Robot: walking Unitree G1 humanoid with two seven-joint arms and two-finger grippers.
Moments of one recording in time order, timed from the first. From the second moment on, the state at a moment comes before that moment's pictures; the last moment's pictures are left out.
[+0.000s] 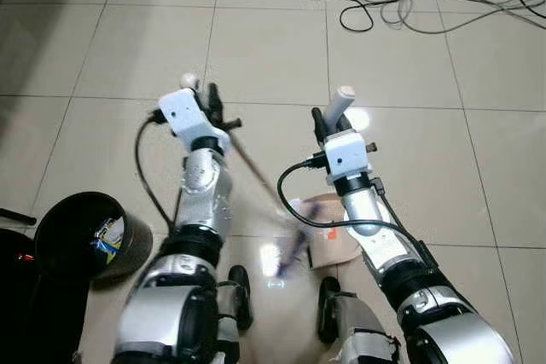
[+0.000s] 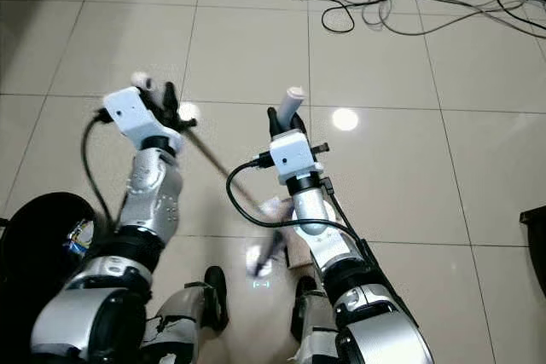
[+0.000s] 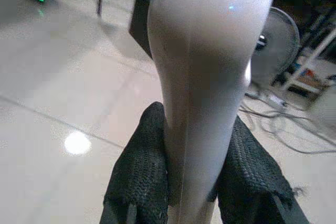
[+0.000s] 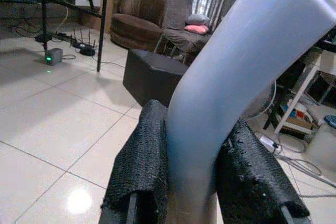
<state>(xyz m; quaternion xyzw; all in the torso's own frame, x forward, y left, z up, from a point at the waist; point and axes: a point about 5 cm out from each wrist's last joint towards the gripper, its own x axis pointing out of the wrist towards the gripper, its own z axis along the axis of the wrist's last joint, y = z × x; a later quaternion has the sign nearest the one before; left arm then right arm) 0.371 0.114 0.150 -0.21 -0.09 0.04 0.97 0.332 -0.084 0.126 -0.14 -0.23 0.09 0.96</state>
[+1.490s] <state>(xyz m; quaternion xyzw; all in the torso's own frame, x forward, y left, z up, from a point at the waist) 0.399 0.220 0.257 -0.15 -0.19 -0.04 0.97 0.336 -0.154 0.135 0.00 -0.22 -0.03 0.98</state>
